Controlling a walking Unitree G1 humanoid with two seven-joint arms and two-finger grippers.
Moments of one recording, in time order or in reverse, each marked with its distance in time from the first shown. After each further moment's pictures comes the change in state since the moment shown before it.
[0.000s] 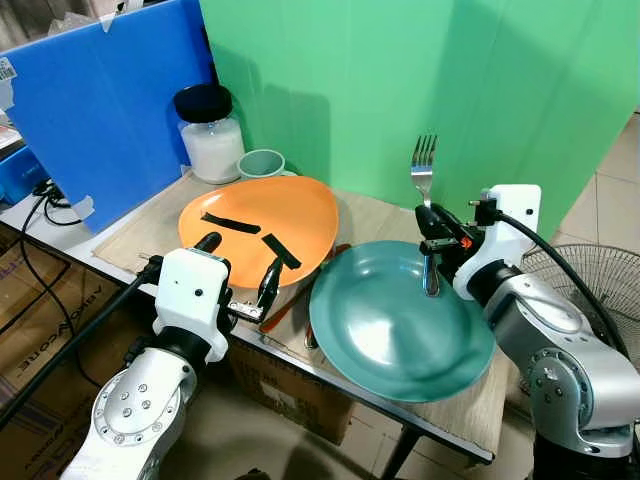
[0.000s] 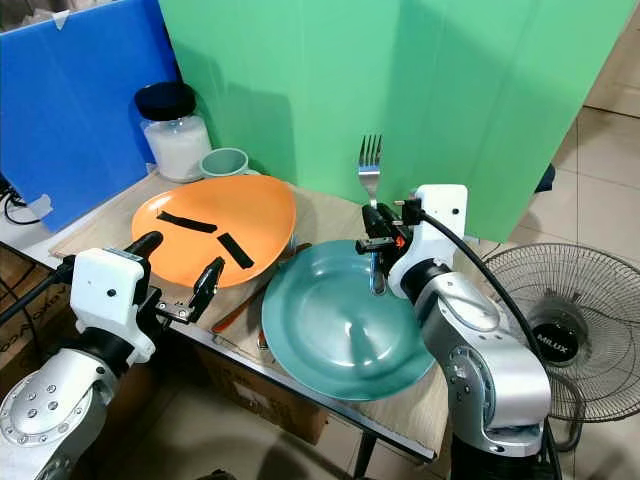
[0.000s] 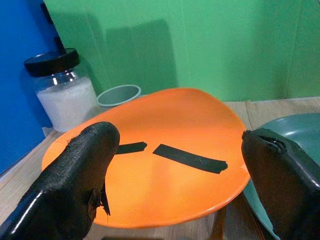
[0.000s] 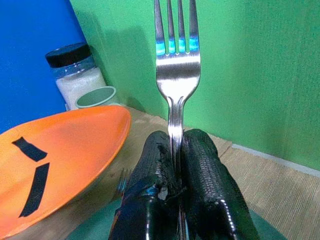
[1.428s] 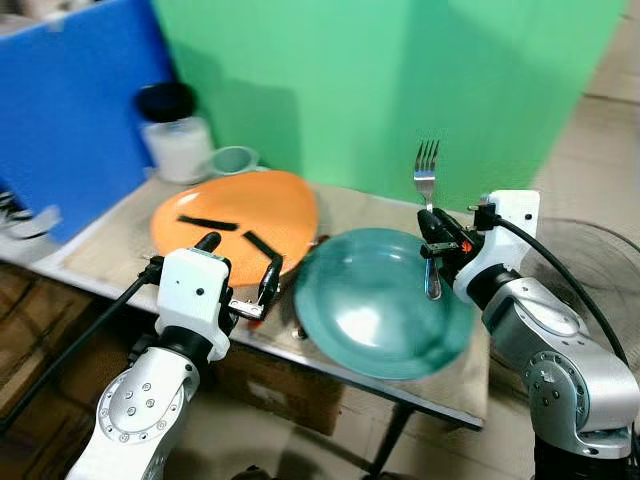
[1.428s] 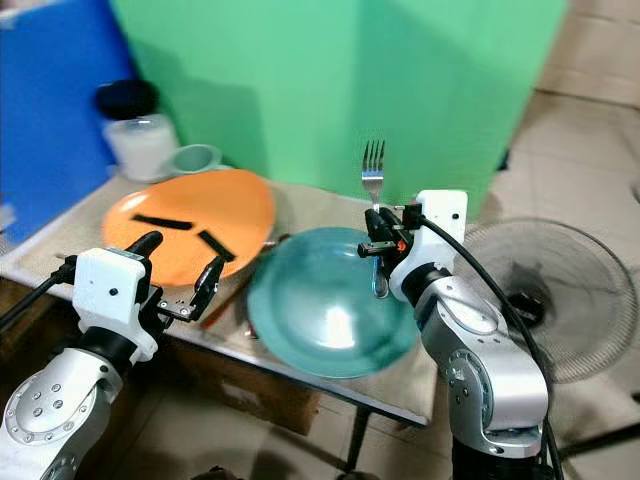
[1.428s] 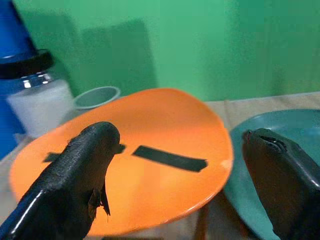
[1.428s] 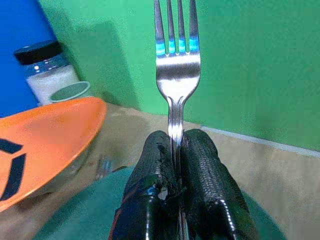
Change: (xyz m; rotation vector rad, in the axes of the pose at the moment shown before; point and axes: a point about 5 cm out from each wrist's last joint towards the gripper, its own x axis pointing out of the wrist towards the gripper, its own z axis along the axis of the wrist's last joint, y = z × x) left arm 0.002 0.000 -0.002 -0.008 -0.004 0.019; right arm 0.000 -0.004 -0.005 -0.005 0.002 -0.024
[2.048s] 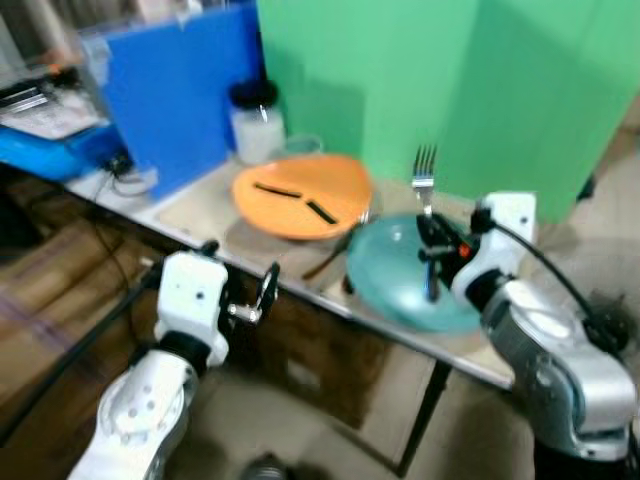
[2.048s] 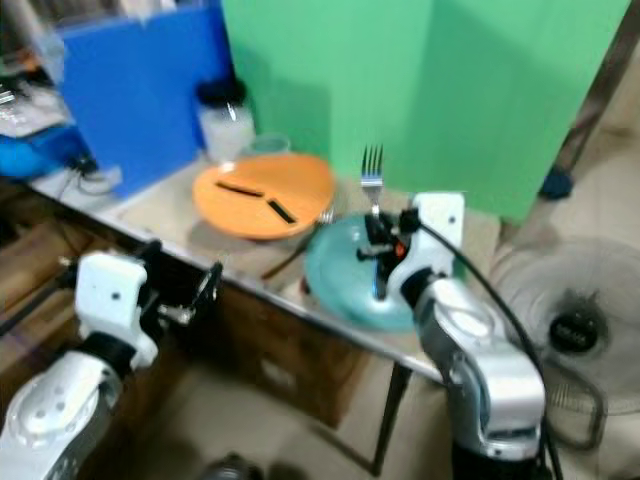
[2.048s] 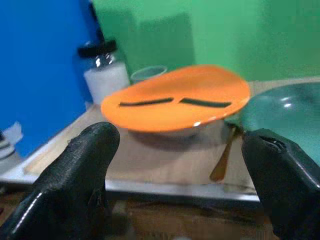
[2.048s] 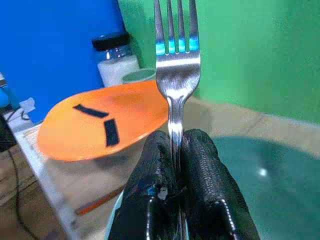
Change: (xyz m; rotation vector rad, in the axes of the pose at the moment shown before) left arm 0.001 0.001 -0.005 0.000 0.022 -0.001; right arm -0.001 -0.001 -0.008 -0.002 0.026 -0.016
